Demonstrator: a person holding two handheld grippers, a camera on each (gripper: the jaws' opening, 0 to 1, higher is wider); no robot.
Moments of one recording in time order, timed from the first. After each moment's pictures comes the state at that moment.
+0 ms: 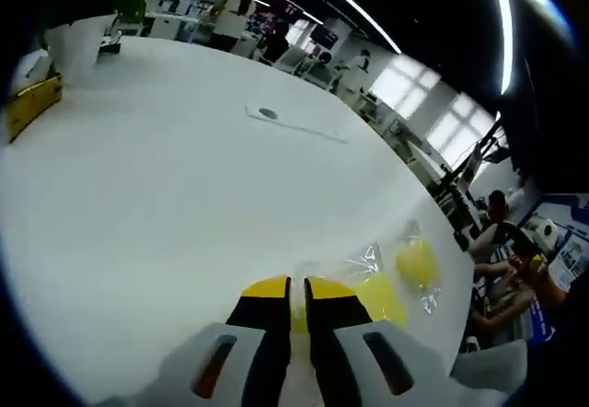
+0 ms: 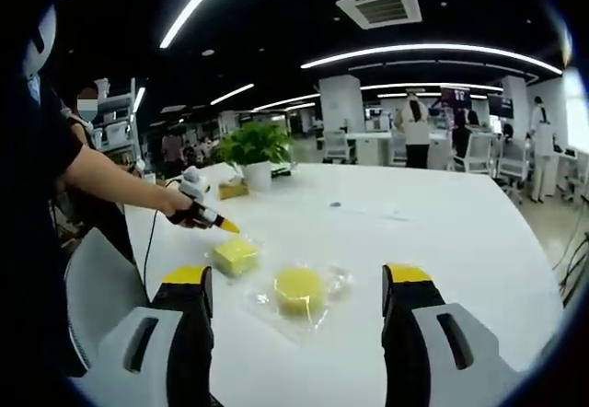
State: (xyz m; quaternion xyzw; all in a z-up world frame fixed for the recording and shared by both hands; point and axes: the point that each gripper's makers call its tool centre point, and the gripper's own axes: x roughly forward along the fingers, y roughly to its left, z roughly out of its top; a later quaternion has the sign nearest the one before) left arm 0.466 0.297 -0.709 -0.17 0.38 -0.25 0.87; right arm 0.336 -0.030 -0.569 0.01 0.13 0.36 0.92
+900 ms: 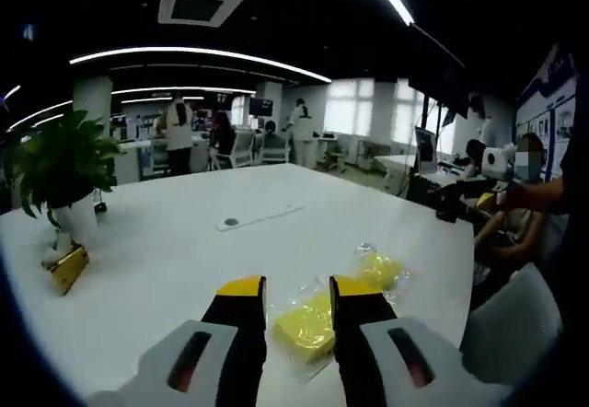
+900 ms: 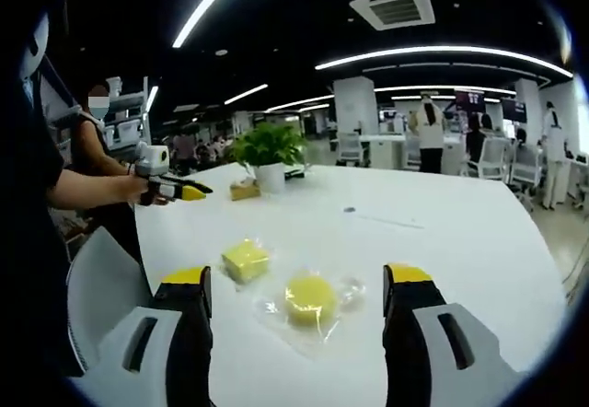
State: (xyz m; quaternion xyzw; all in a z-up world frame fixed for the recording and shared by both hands) left arm 0.390 0.288 -0.566 0.01 0.14 -0.34 0.93; right arm 0.347 -0.009 -0.565 -0.01 0.14 0.39 0.91
